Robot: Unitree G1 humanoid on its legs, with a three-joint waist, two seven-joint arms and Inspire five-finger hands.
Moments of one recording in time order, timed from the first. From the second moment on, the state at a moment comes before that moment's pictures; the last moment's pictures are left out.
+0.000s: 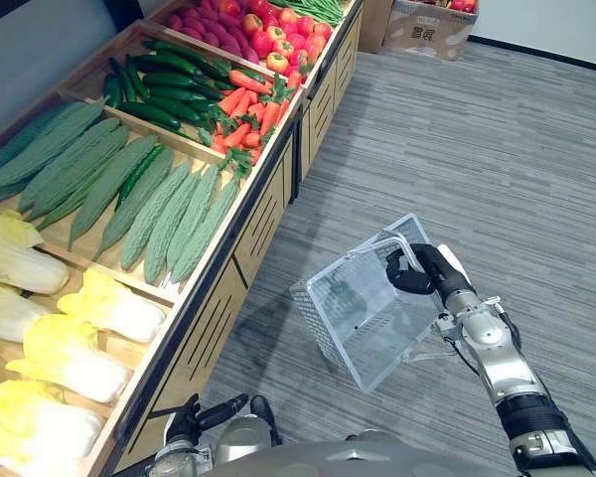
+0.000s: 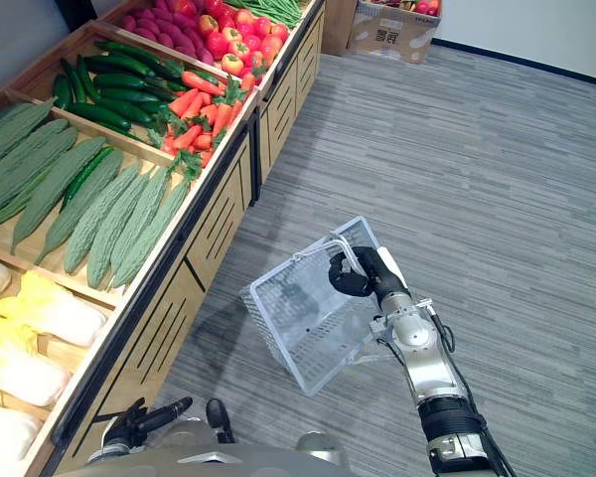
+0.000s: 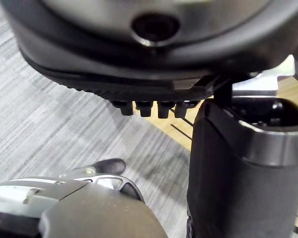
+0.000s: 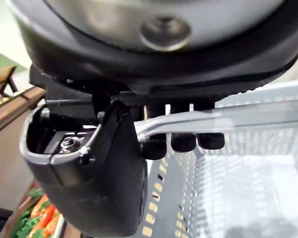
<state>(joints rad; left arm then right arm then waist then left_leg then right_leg) 0.16 0.11 0.17 1.01 -0.11 -0.08 0.05 -0.09 -0.42 0.06 0.30 -0.11 0.01 0.08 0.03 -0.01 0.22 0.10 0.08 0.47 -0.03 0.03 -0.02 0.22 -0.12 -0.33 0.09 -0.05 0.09</state>
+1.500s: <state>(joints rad) 0.15 0.12 0.30 0.99 -0.20 -0.08 0.06 0.07 -0.49 0.02 0.27 -0.11 0.03 0.10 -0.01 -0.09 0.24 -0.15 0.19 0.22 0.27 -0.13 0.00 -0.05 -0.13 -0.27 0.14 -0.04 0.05</state>
